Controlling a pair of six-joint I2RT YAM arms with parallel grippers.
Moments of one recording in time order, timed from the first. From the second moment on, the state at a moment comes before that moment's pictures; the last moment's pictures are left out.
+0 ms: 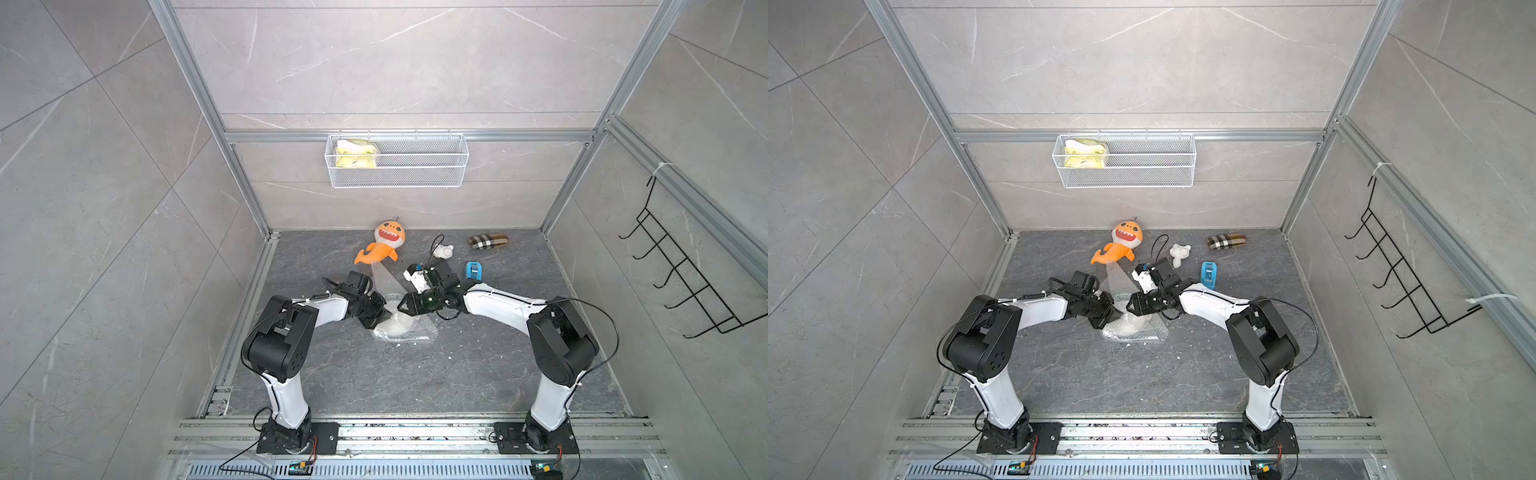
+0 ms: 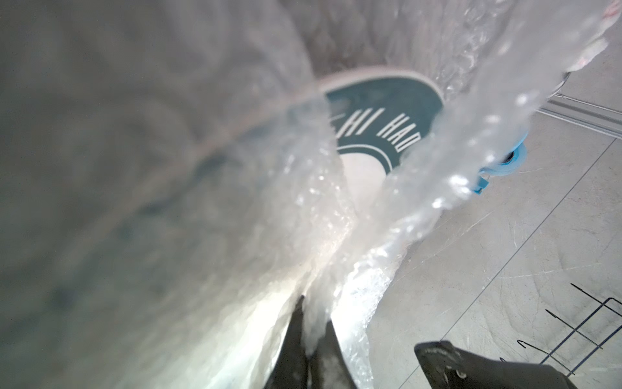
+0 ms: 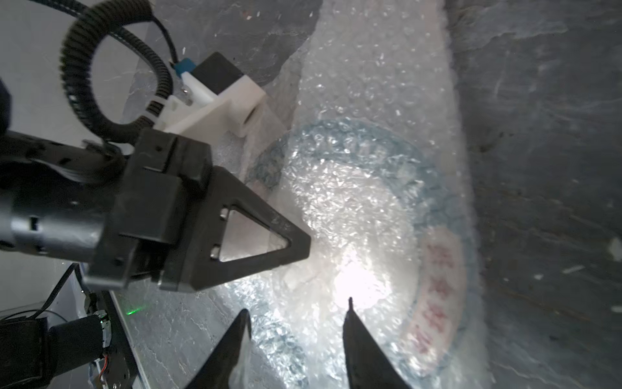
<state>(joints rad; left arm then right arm) -0.42 1.82 0.98 -0.16 0.58 -1.17 0.61 1.85 1.24 -0.30 -0.43 0.32</state>
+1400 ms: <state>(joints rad) -0.34 1.76 1.03 -0.37 0.53 -0.98 0.70 2.04 1.41 -0.37 -0.43 0.37</state>
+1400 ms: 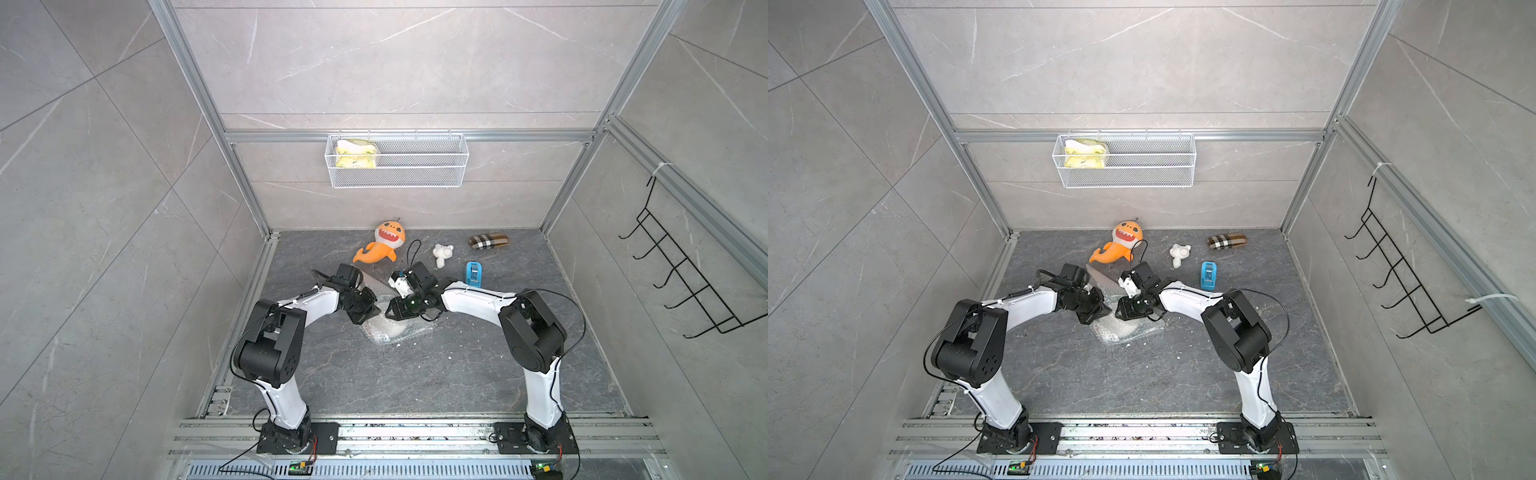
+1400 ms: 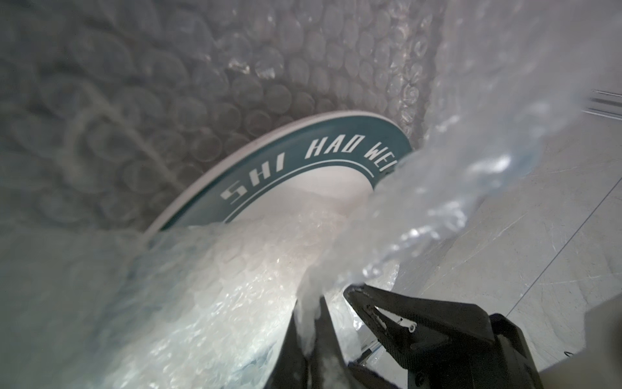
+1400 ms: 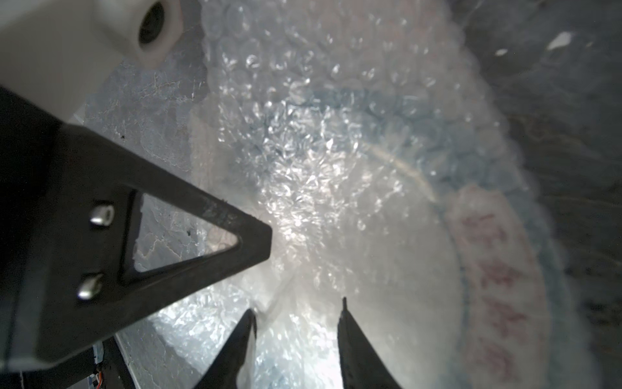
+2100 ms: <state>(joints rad) -0.27 1.75 0.98 -0.37 0.54 -0.96 0.75 2.11 1.47 -0.33 -0.49 0.40</state>
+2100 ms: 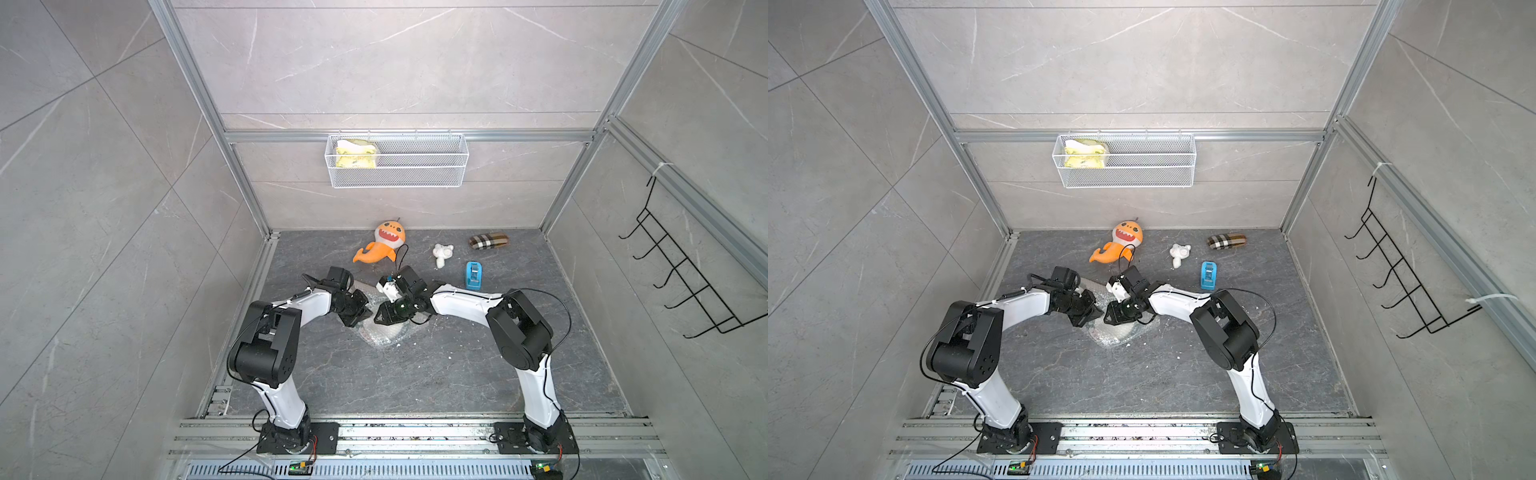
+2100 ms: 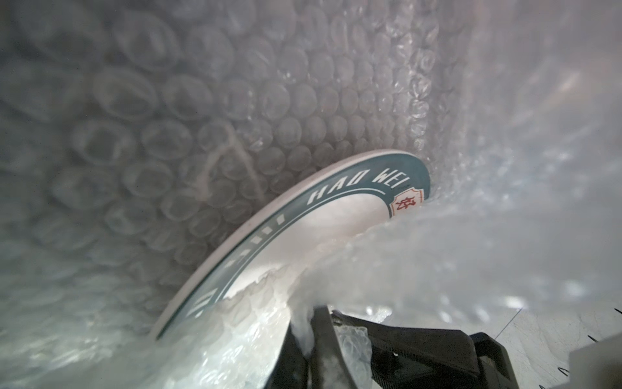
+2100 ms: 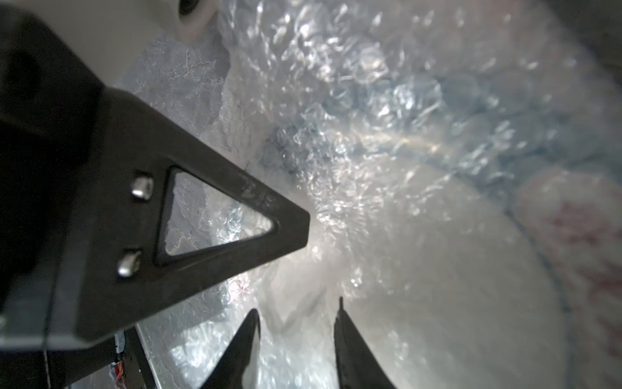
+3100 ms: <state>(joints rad) -0.25 1.75 0.95 -0.40 0.53 -0.89 0.76 2.18 1.50 -0.26 -0.51 0.58</state>
